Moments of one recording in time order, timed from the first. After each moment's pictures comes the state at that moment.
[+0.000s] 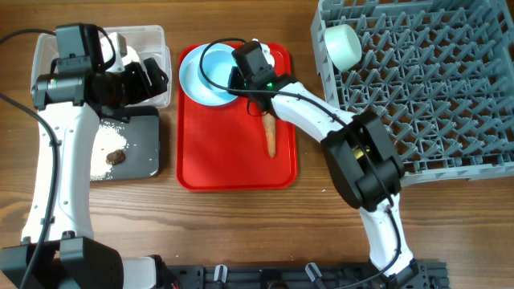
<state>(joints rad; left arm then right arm) 0.11 1.55 1.45 -0.95 0.25 -0.26 0.60 2.27 1.64 -0.23 0.02 0.72</state>
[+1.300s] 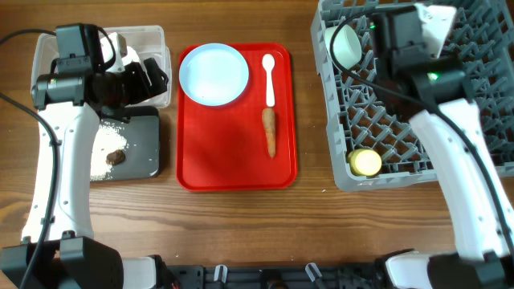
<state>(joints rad) 0.11 1.55 1.45 -0.95 0.25 -0.26 0.27 1.56 1.65 -1.13 0.92 0.28</state>
